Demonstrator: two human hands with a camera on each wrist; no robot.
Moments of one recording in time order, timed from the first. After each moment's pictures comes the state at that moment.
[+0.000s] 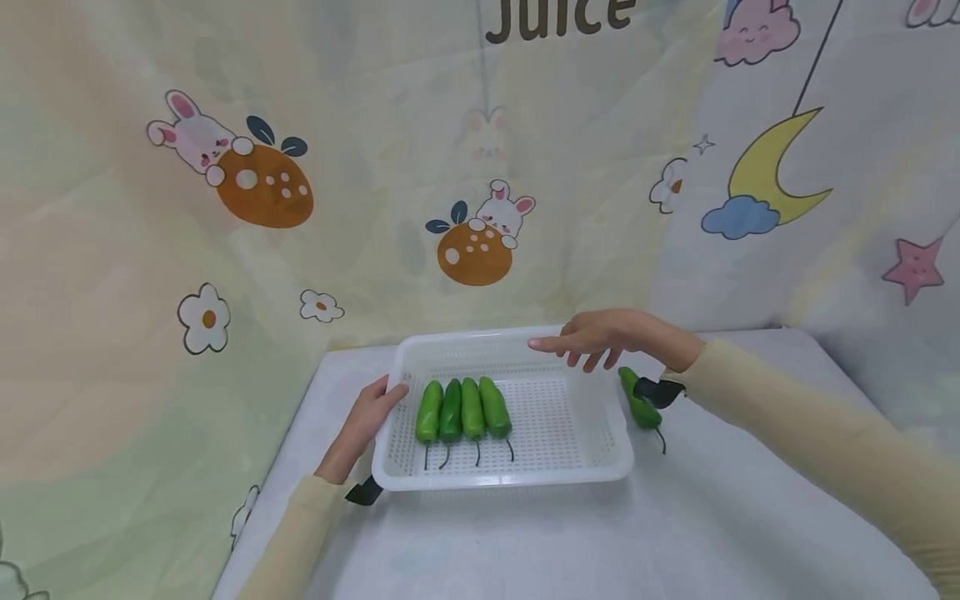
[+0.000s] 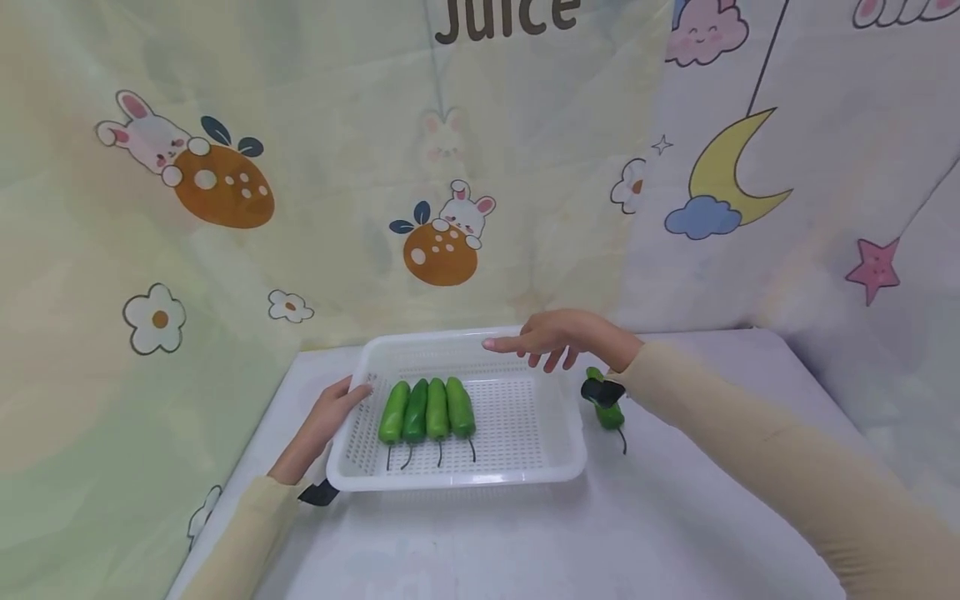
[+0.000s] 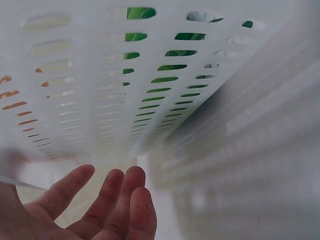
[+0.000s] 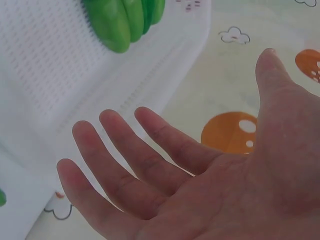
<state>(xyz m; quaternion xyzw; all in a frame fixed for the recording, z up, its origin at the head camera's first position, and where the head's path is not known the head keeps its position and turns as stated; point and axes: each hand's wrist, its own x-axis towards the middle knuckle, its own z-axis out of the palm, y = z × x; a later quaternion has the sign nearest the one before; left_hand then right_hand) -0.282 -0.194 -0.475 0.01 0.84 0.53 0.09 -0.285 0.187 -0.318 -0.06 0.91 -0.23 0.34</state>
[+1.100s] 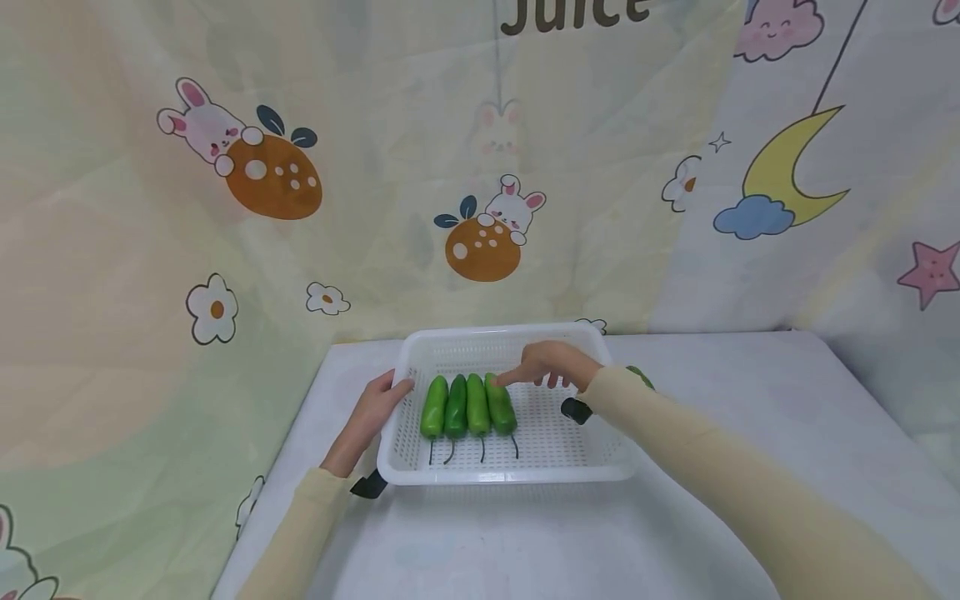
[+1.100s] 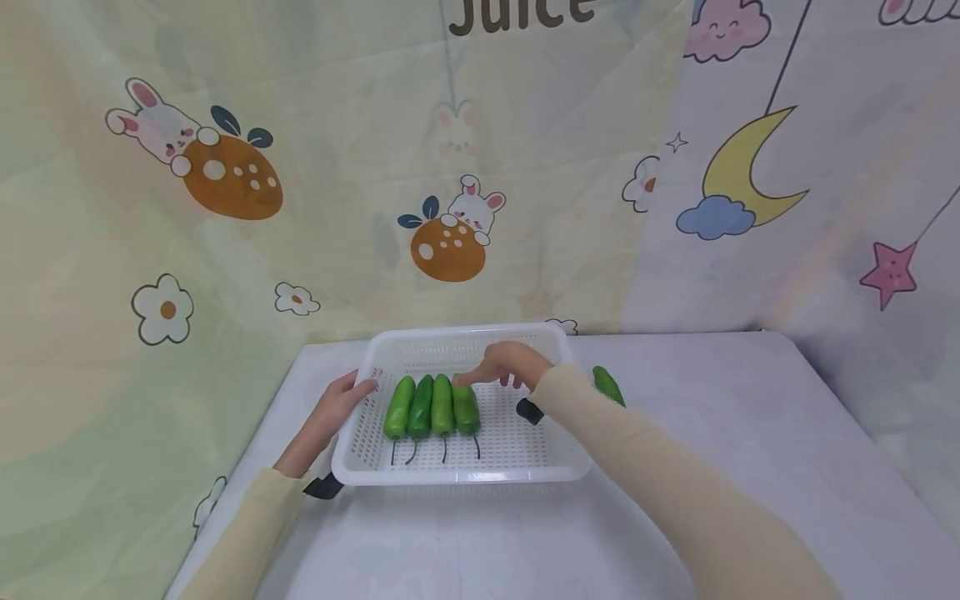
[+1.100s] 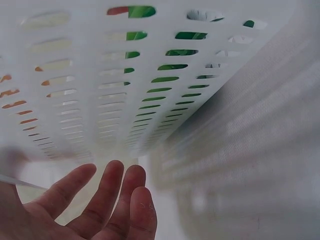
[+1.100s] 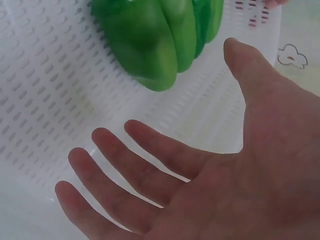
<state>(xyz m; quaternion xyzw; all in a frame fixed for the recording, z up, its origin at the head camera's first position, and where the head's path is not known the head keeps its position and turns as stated) -0.282 -0.196 -0.475 0.01 0.84 0.54 0.09 -0.312 0.106 -0.393 -0.04 0.93 -0.15 0.32</state>
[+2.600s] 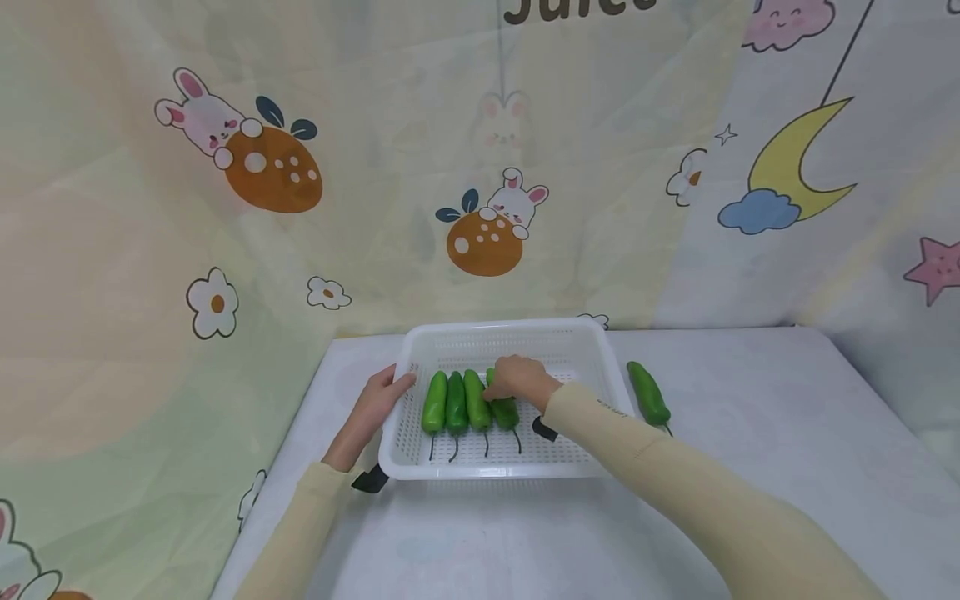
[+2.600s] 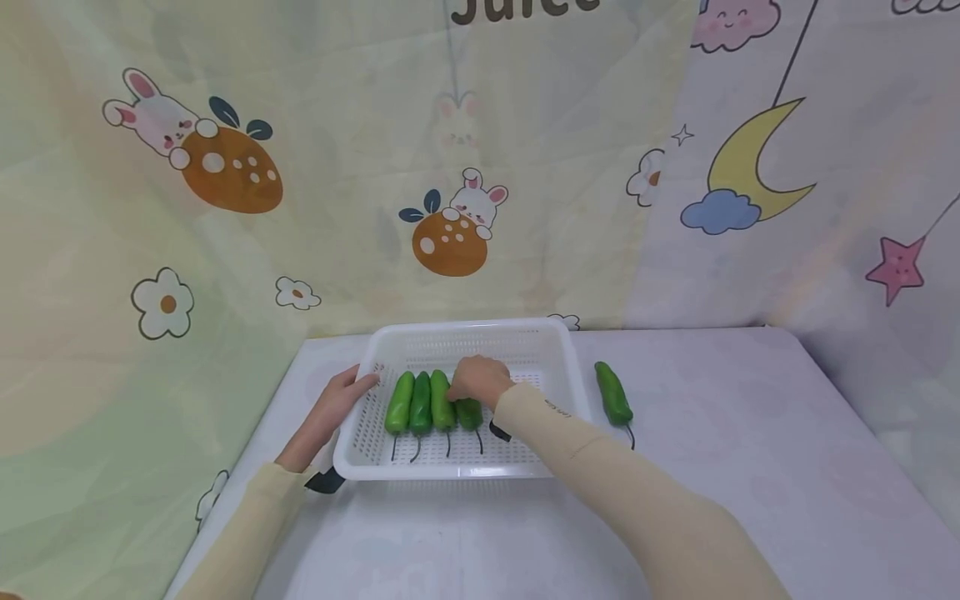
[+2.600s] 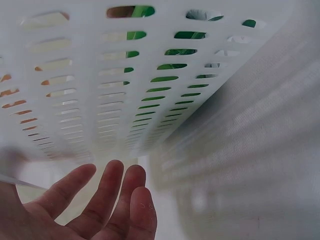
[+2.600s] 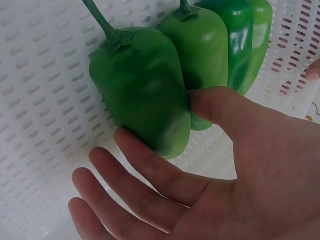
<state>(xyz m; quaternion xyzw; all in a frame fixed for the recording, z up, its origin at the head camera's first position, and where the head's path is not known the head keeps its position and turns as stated) -0.284 -0.197 -0.474 0.04 0.84 0.54 0.09 -0.291 0.053 -0.421 -0.04 0.97 -0.10 0.20</state>
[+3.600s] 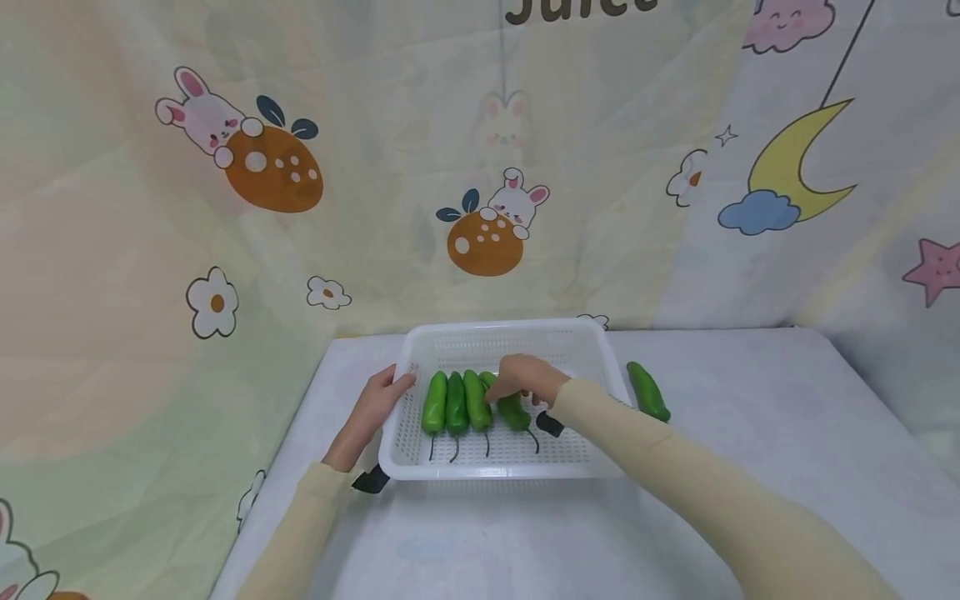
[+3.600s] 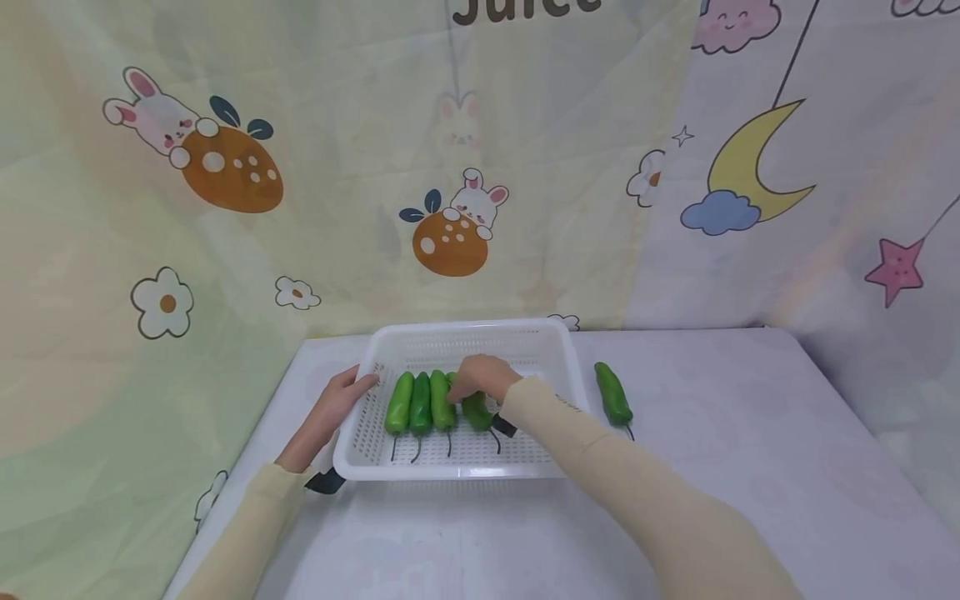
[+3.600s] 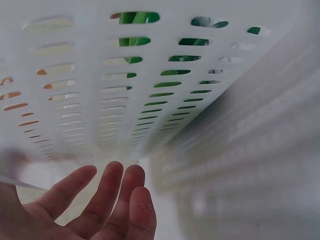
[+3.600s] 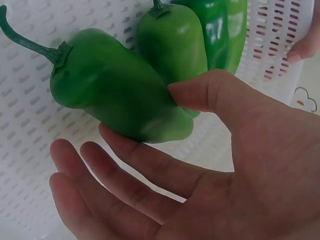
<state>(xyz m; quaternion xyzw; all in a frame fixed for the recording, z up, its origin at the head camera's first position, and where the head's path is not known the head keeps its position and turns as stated) -0.282 -0.196 -0.472 0.04 0.83 0.54 0.09 -0.299 0.062 -0.413 -0.01 0.95 -0.16 0.28</state>
